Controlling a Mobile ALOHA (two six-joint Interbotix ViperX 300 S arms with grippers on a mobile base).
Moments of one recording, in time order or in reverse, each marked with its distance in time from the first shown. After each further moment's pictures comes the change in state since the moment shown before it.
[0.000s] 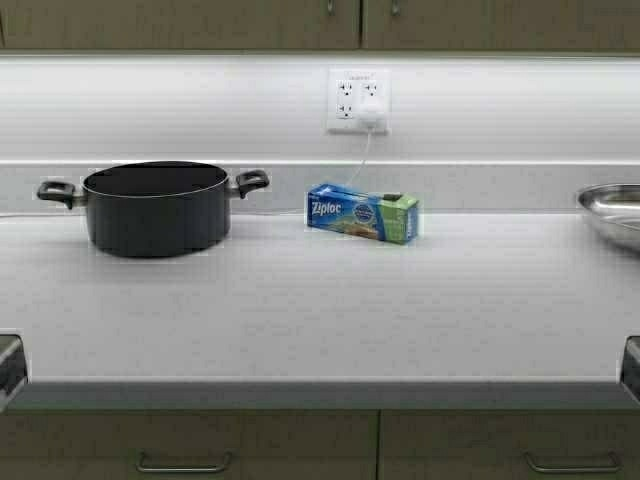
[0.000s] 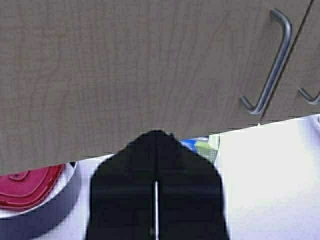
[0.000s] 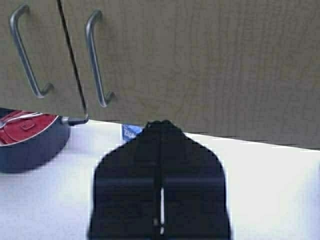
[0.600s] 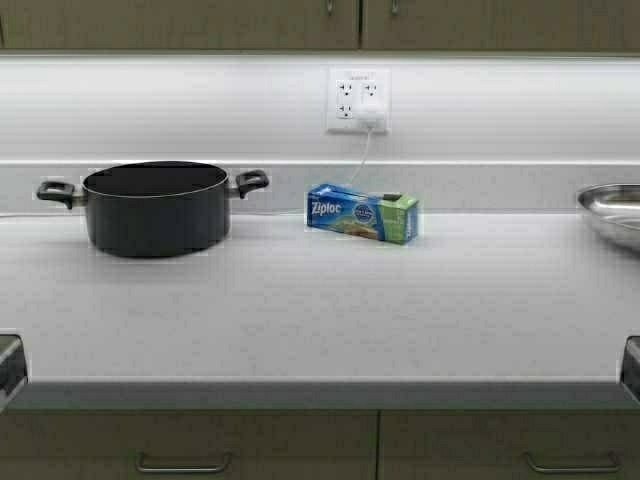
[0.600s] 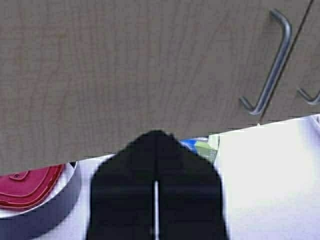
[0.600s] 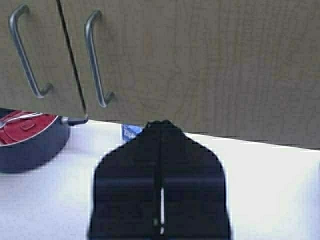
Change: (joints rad) left arm 0.000 0.000 0.002 0.000 0.002 0.000; right arm 0.000 0.000 0.000 0.000 0.000 0.000
